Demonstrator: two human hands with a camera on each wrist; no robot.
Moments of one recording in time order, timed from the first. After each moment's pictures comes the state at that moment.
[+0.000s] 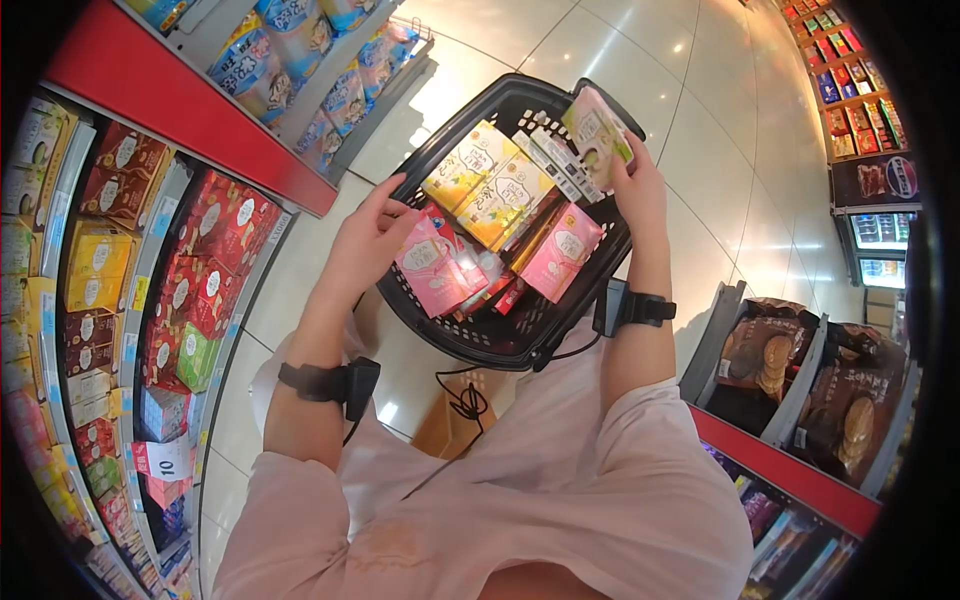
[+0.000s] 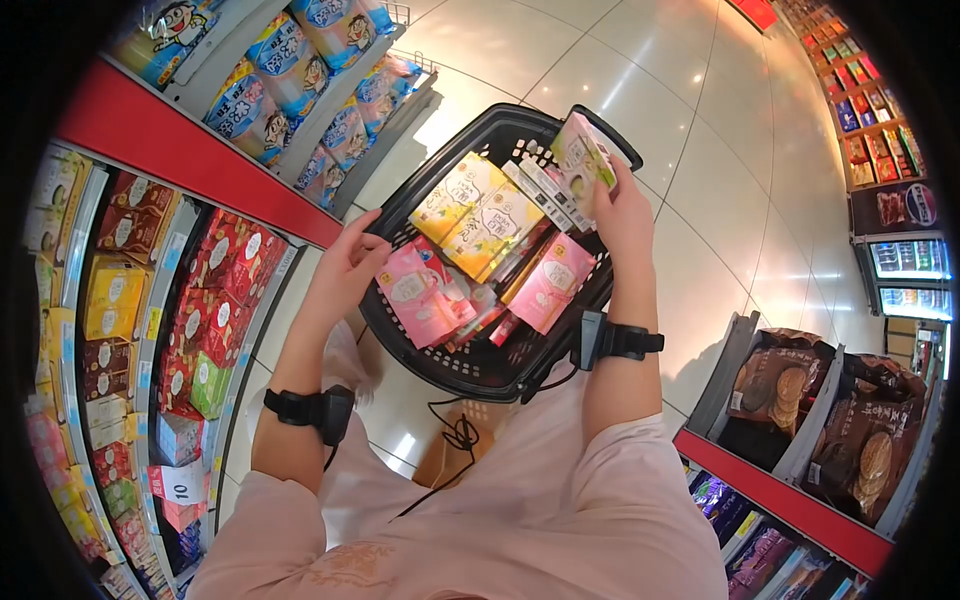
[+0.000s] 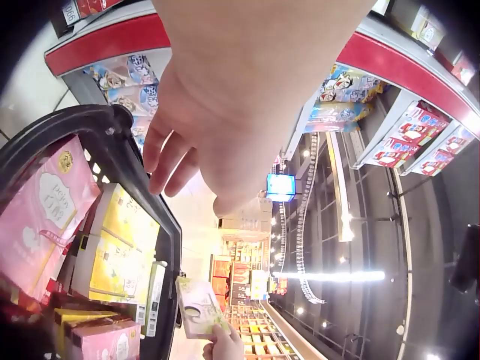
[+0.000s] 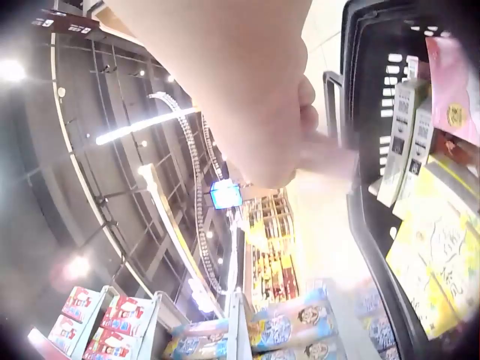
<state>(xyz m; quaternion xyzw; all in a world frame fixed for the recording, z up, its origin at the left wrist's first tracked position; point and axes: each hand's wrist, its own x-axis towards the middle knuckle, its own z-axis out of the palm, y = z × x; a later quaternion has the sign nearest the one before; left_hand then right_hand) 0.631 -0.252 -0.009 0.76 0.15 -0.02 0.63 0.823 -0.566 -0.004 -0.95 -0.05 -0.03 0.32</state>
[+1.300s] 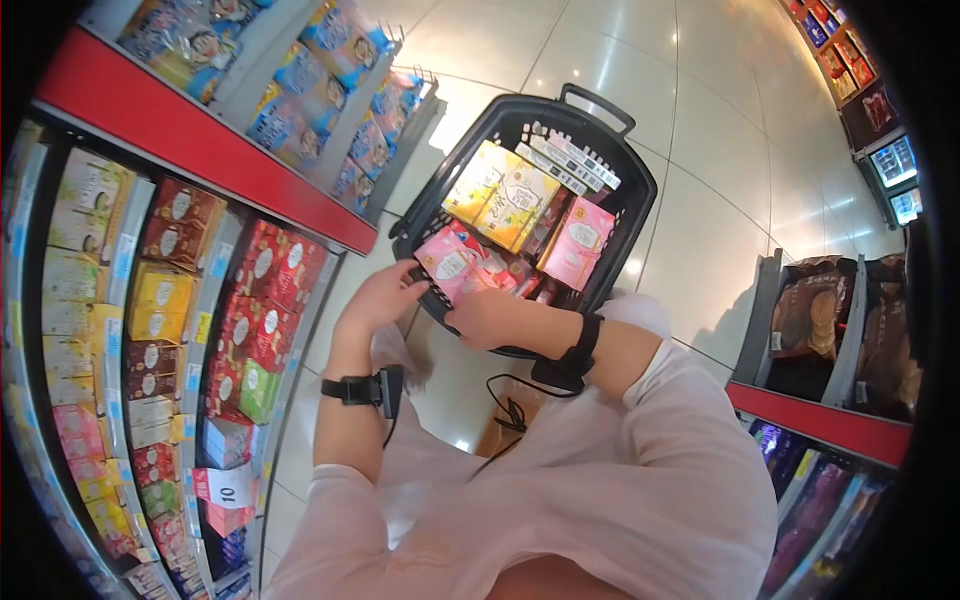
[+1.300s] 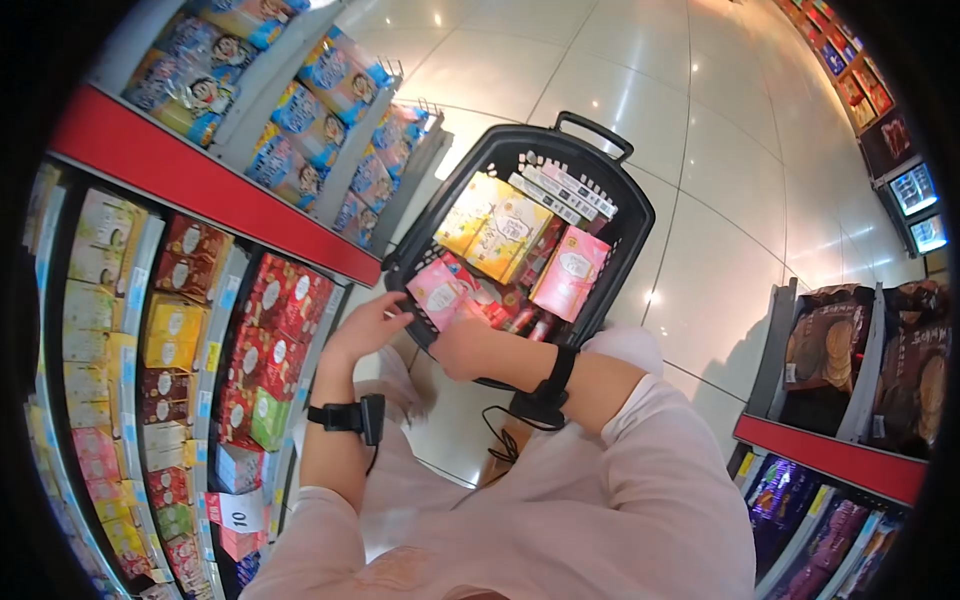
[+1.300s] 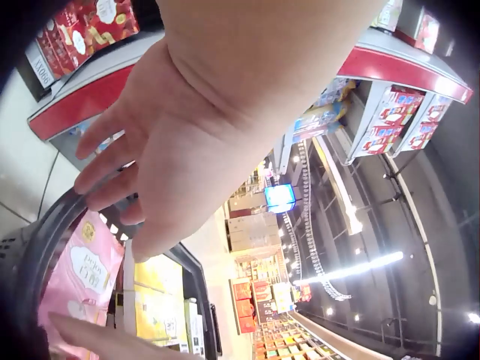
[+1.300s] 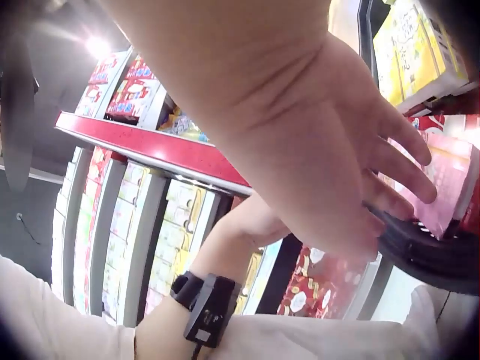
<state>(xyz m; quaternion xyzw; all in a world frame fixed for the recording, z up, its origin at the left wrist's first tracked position) 0.581 -0.233 -0.007 0.91 0.09 -0.20 0.35 0.626 -0.437 -0.035 -0.76 -0.56 0.31 0.09</state>
